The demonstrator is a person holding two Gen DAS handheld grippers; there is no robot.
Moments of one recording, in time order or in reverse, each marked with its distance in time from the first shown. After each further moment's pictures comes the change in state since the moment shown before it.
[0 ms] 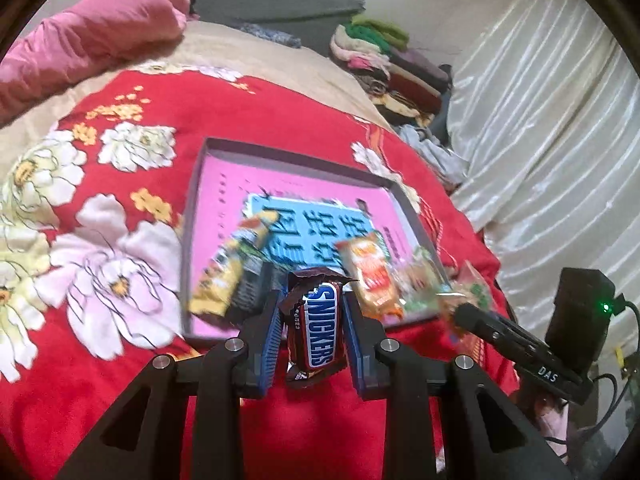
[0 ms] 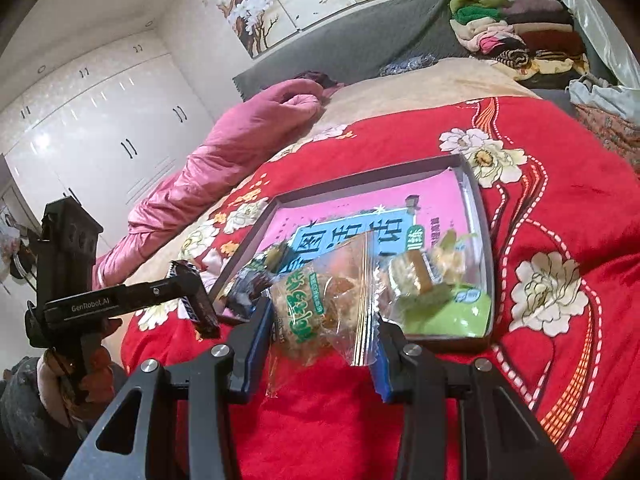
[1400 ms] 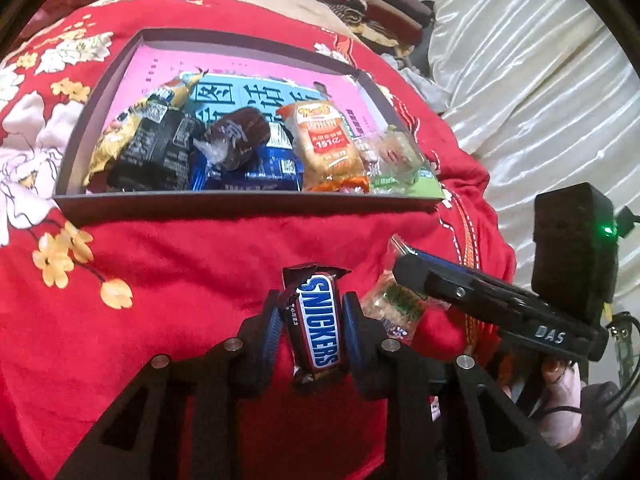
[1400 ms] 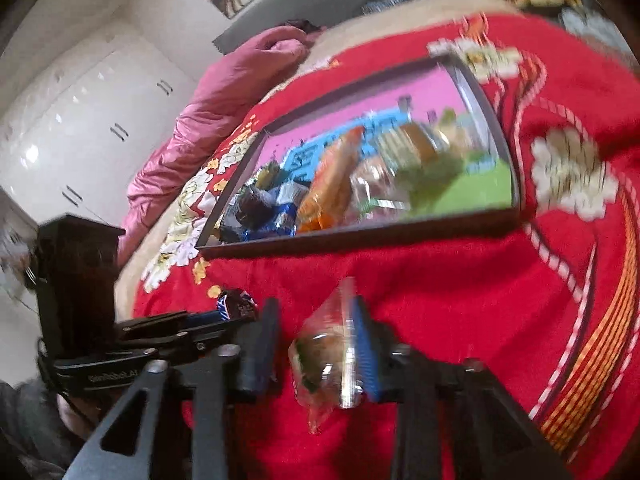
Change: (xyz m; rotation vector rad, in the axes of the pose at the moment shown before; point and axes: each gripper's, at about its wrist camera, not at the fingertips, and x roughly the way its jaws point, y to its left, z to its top) left arm 0.057 -0.038 -0.072 0.043 0.255 -0.085; right arm 0.024 -0.018 -0.046 0.161 0.219 0.066
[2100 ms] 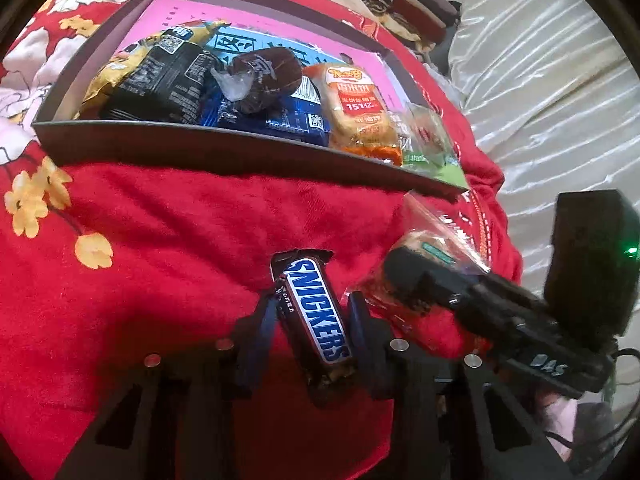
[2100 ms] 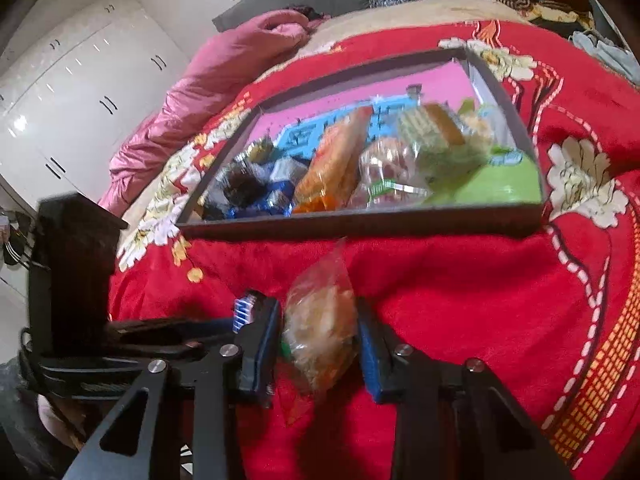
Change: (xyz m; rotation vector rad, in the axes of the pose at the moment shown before) left arm 0.024 0.013 -0.011 -0.101 0.052 -0.007; right arm 0.016 0.017 -0.003 -0.109 0.022 -0.099
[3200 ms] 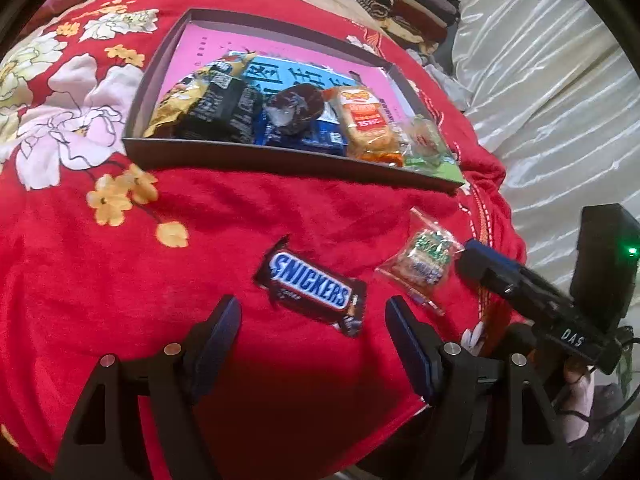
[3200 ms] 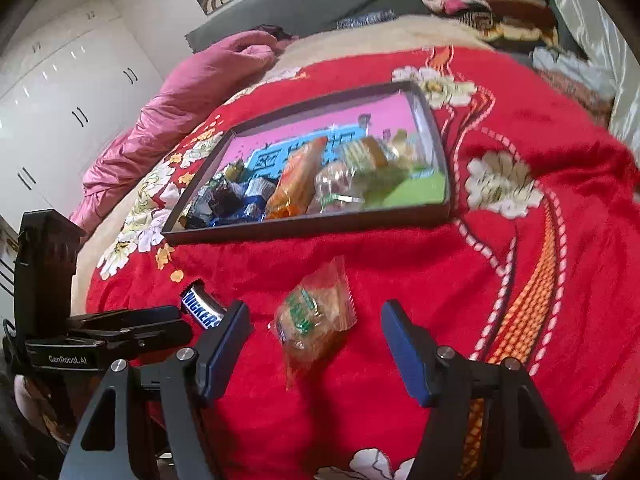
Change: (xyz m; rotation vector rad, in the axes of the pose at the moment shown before) left arm -0.047 0.006 -0.014 0.035 -0.024 0.063; right arm -0.046 0.002 -0.016 0.037 -0.048 -0.146
